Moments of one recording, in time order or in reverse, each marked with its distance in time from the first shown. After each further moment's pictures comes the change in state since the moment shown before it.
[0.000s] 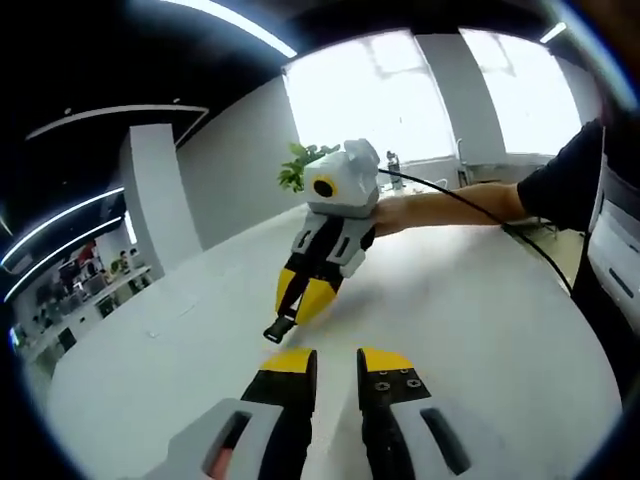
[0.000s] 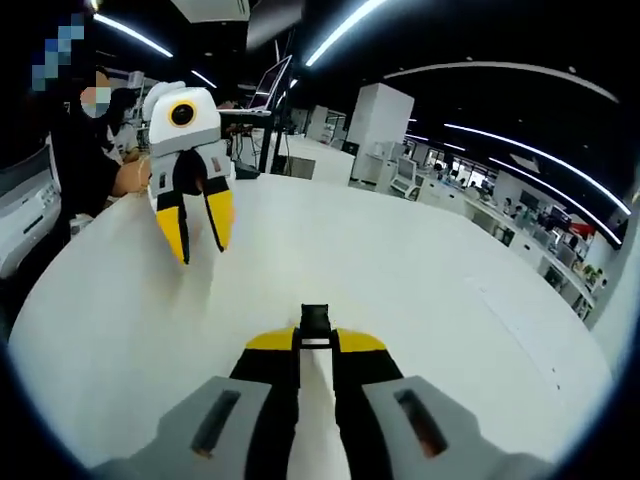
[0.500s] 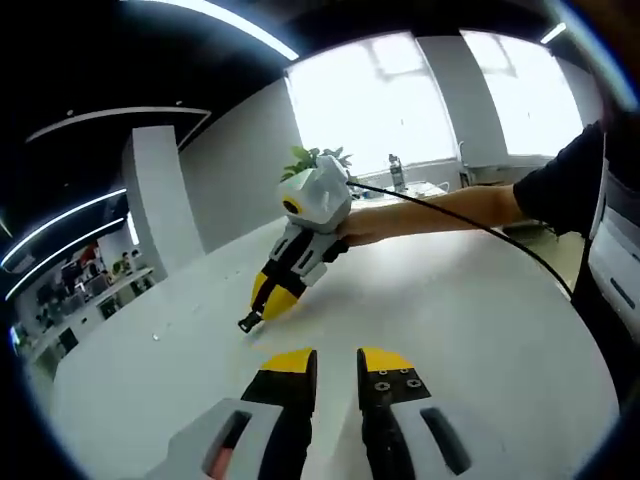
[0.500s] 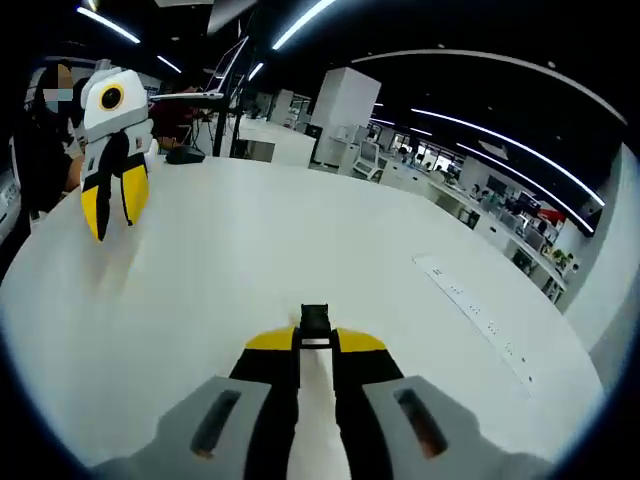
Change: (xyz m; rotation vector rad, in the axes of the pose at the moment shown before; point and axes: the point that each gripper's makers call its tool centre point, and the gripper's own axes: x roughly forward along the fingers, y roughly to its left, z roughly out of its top) left arm -0.001 0.000 0.005 -0.002 -0.008 0.007; right arm 0.006 -0.062 -0.020 0.029 0.080 -0.154
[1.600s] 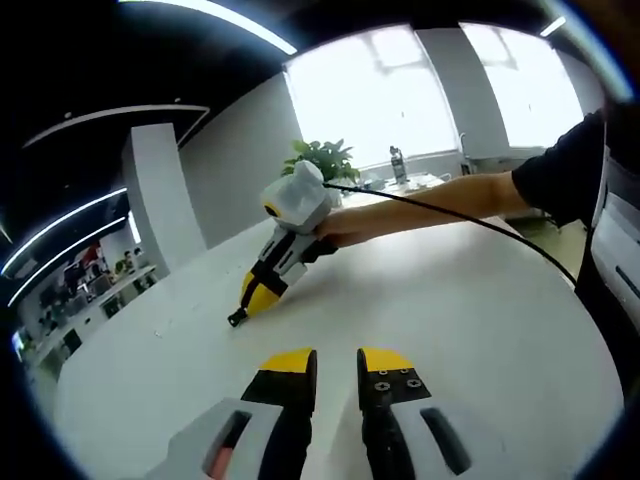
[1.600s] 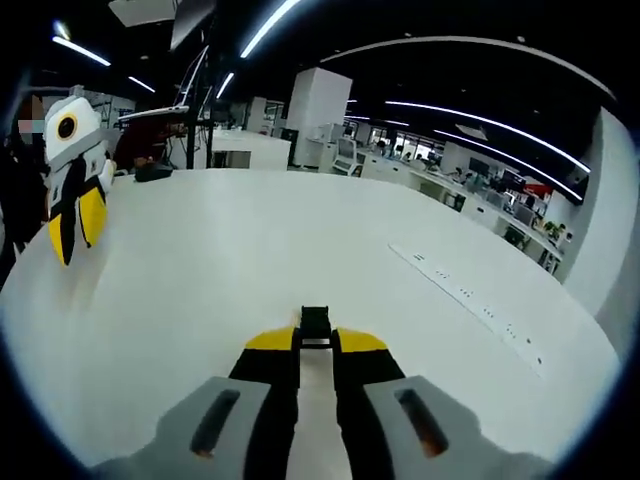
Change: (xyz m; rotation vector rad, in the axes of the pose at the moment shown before) left arm 0.003 0.004 -0.005 0.016 0.029 0.015; right arm 0.015 -0.027 -0.013 0.123 -0.011 -0.050
